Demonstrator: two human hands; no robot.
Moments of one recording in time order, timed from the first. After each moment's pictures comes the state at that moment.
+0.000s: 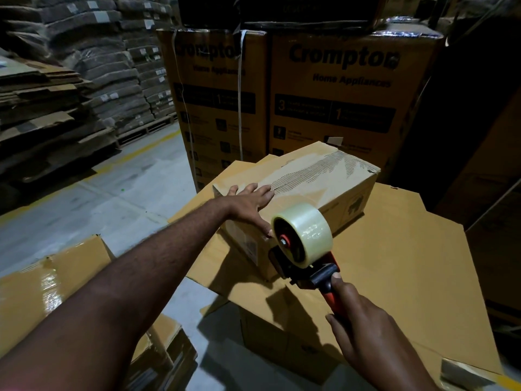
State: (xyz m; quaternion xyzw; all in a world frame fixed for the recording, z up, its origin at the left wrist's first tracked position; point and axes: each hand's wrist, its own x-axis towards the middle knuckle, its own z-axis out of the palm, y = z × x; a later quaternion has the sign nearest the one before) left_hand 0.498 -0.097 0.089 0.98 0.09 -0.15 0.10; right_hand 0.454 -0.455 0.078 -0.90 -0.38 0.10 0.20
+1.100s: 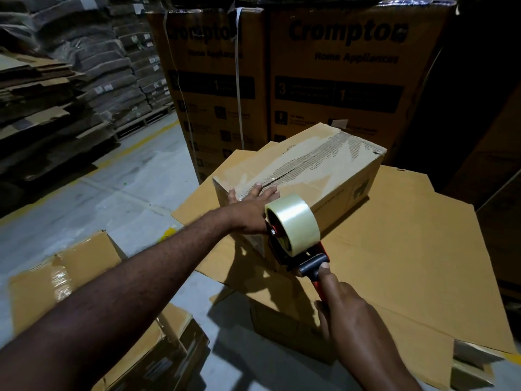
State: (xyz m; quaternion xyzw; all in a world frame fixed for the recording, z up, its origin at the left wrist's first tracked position) left_hand 0.468 -0.124 0.076 0.98 0.11 -0.15 0.12; right_hand 0.429 -0.420 0.061 -0.90 -0.37 0.09 0.22
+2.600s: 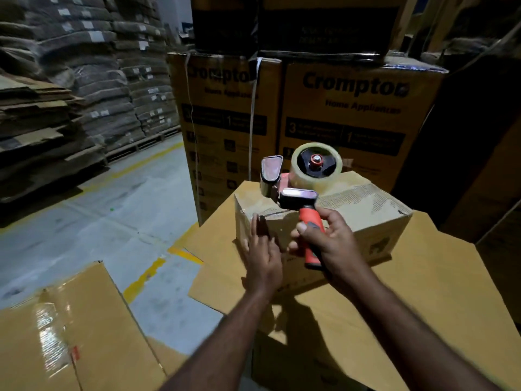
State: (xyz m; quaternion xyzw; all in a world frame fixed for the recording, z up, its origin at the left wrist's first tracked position) left_hand 0.443 -0.127 -0.011 0.78 0.25 0.35 0.45; right_hand 0.477 -0.268 0.123 -0.61 -0.24 0.24 0.72
